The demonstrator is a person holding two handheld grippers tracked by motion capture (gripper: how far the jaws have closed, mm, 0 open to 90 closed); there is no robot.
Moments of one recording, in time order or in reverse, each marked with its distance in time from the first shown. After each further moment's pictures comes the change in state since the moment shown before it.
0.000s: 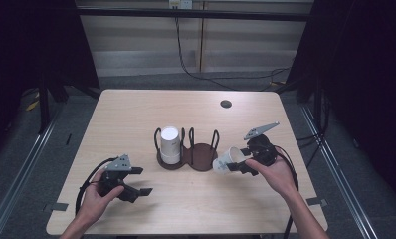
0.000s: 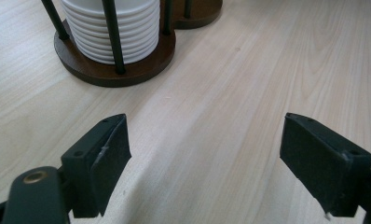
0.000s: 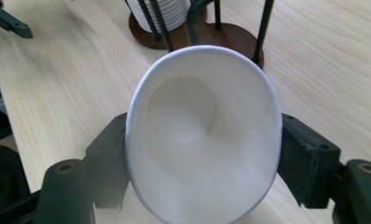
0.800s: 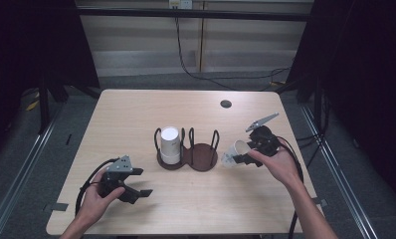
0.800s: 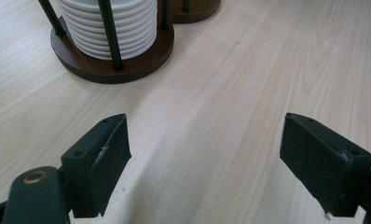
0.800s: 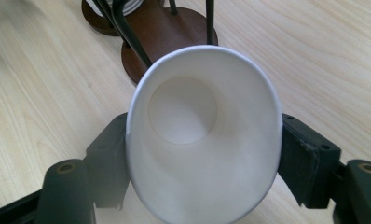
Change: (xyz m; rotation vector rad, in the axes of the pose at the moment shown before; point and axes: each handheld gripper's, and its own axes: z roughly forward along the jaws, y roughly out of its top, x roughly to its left) left arm -0.002 -0.001 0.001 0.016 0.004 0.014; right arm -0.024 0.012 -0.004 0.096 -0.088 0.013
